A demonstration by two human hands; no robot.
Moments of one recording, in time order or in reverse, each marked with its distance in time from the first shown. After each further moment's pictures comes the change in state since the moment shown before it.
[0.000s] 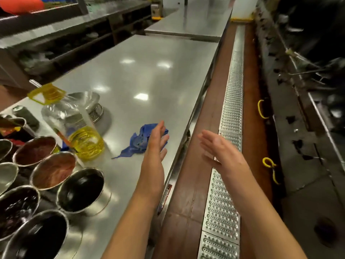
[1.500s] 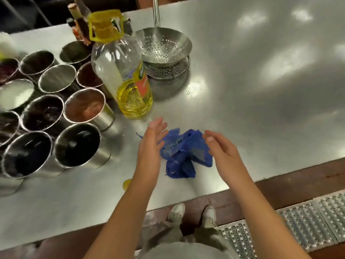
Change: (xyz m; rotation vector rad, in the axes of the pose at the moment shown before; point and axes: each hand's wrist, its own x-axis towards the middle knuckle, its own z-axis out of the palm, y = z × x) left_hand 0.269 -0.093 -0.024 -0.134 1.132 -0.175; right_hand 0.425 0.135 0.067 -0.376 -0.934 0.181
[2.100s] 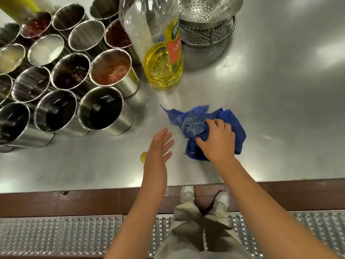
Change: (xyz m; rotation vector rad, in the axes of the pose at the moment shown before) left_hand -0.033 -0.063 -0.040 -0.014 0.263 -0.198; right_hand 0.062 0.093 0.083 -0.984 -0.097 -0.103
